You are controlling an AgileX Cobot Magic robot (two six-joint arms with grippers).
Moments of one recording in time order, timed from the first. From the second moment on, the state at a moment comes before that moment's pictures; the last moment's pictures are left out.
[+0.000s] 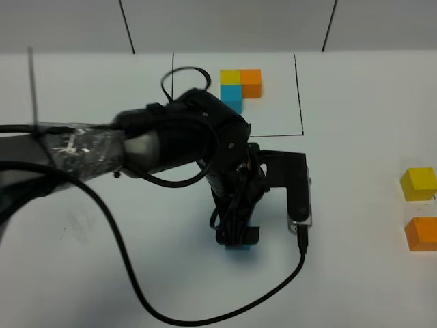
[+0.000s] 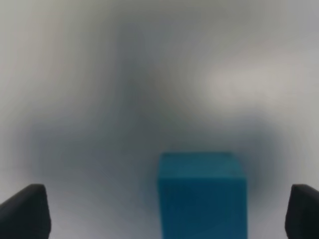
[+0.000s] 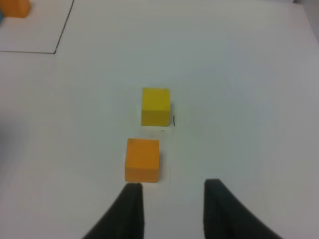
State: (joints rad) left arm -0.85 1.98 -1.39 0.00 0.72 0.80; right arm 0.03 -0.01 -0.50 -0.08 1.07 -0.01
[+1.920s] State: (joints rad) left arm -0.21 0.01 -0.75 0.14 1.20 0.18; right arm 0.03 -0.01 -0.50 -0.08 1.07 -0.01
